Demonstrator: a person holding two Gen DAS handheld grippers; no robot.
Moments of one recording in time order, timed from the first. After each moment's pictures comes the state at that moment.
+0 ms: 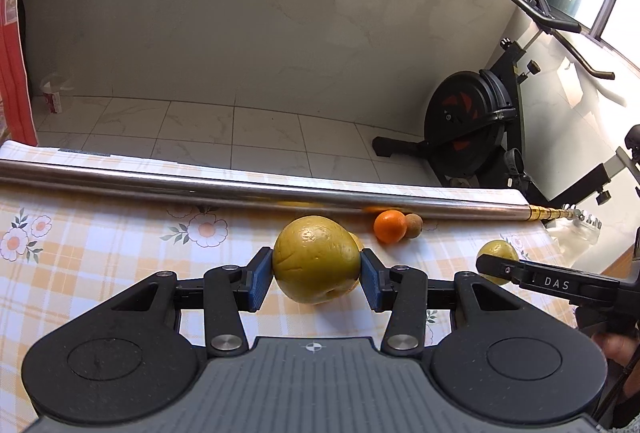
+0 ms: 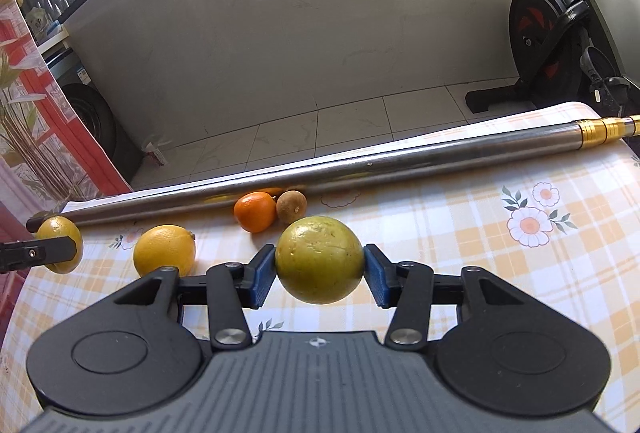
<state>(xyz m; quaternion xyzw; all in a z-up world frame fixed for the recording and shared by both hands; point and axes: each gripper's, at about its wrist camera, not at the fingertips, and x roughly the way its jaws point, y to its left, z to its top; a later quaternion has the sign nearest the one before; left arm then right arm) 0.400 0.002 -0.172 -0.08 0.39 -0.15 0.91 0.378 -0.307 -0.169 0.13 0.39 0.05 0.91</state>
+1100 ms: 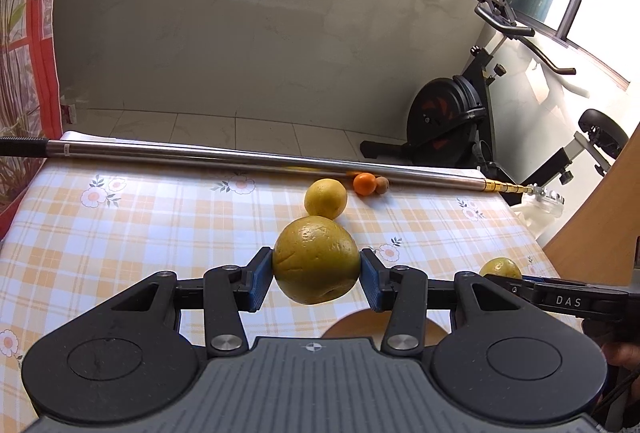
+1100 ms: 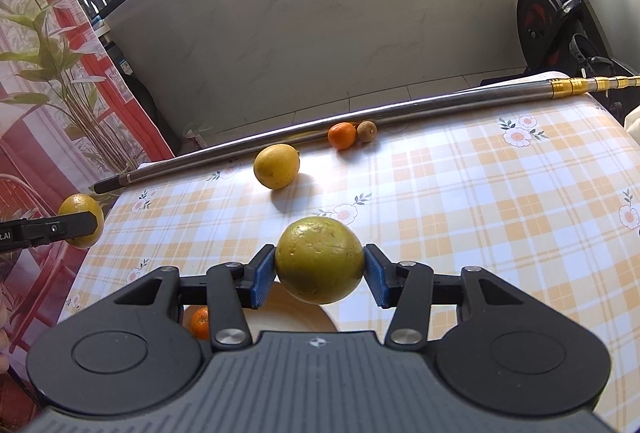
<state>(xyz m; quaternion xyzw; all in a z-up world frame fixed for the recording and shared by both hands) 0.261 0.052 -0.120 -0.07 0.37 -0.16 0.91 0.232 -0.255 -0.119 0.14 0.39 0.08 0.91</state>
